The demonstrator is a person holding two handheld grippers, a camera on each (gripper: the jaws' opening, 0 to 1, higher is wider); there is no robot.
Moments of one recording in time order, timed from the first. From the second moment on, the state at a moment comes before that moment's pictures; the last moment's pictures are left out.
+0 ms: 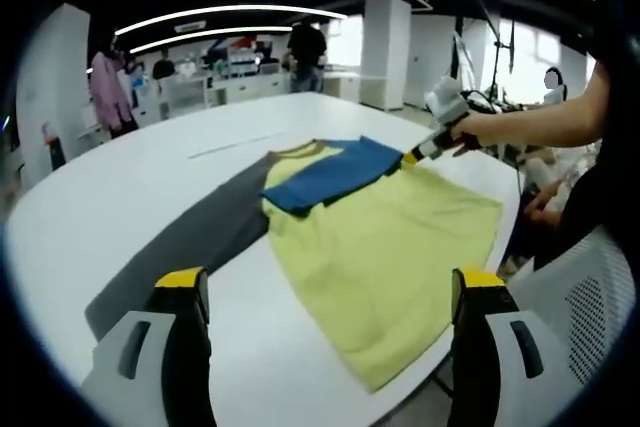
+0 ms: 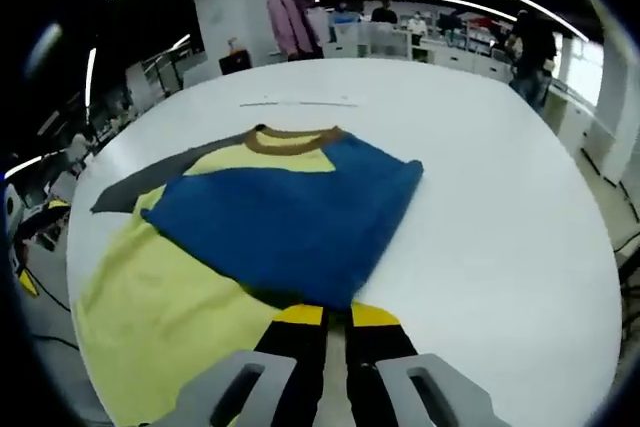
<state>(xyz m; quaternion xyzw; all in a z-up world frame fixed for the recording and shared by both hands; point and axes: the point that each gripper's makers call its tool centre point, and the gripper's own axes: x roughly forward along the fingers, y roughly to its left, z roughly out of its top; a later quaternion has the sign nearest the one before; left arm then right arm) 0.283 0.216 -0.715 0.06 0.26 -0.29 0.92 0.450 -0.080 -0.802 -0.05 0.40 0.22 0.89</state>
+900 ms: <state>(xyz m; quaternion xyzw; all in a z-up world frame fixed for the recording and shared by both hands) 0.283 0.219 -0.722 0.08 0.26 -0.29 0.92 0.451 -0.121 -0.796 -0.20 0.40 0.22 0.87</state>
